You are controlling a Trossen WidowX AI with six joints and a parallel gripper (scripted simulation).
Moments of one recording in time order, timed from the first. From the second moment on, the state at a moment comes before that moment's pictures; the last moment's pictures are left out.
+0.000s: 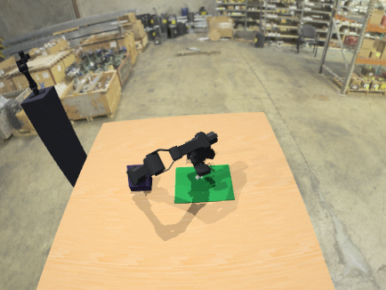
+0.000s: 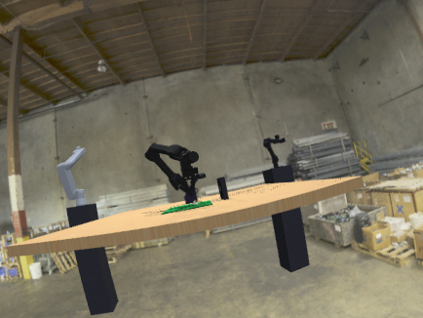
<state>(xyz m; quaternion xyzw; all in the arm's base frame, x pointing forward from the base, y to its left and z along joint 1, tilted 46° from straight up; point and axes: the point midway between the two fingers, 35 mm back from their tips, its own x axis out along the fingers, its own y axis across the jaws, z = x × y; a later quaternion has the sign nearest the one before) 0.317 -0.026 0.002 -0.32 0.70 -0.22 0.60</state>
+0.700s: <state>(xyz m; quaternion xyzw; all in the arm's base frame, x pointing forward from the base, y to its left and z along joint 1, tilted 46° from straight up) 0.316 -0.016 -0.005 -0.33 0.71 -0.20 0.59</state>
